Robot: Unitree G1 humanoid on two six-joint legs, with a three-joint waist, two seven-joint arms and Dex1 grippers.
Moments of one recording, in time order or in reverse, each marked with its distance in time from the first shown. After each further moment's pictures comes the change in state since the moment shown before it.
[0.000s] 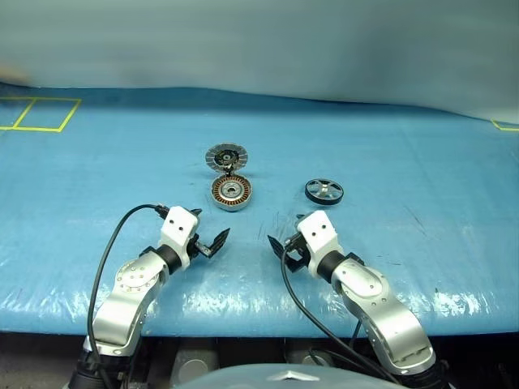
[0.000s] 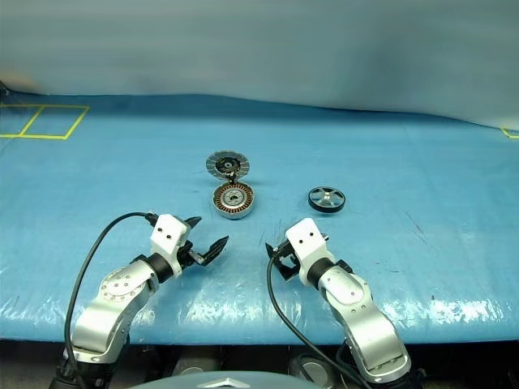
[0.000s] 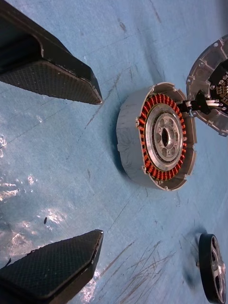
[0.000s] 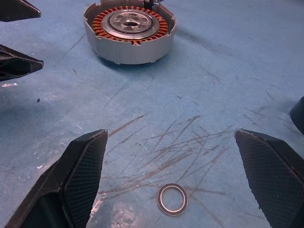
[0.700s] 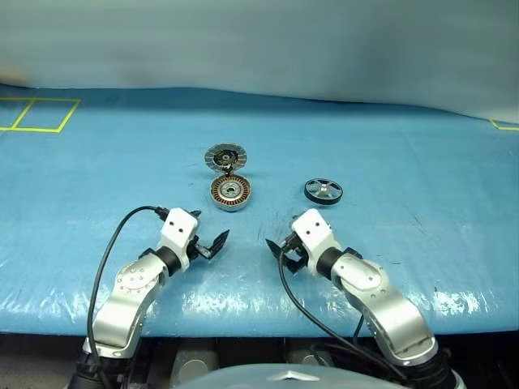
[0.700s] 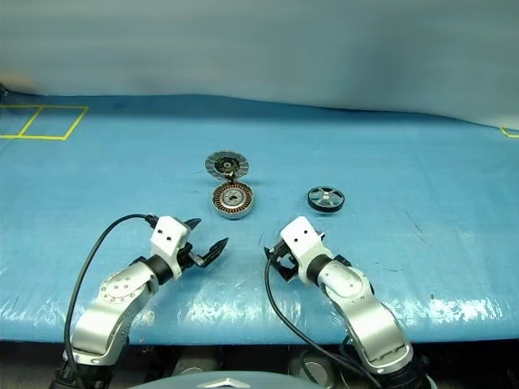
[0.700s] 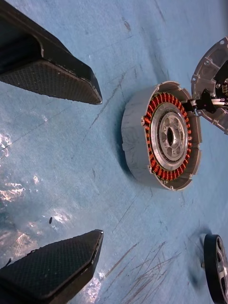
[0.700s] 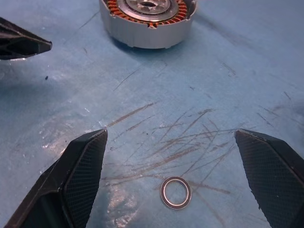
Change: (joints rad) left arm 0.011 -0.002 -0.001 -0.002 0.003 -0.003 0.007; right arm -0.137 -0.106 0.059 -0.009 -0.002 0.164 0.089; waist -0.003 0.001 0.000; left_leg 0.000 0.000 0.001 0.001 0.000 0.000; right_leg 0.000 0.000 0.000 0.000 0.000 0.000
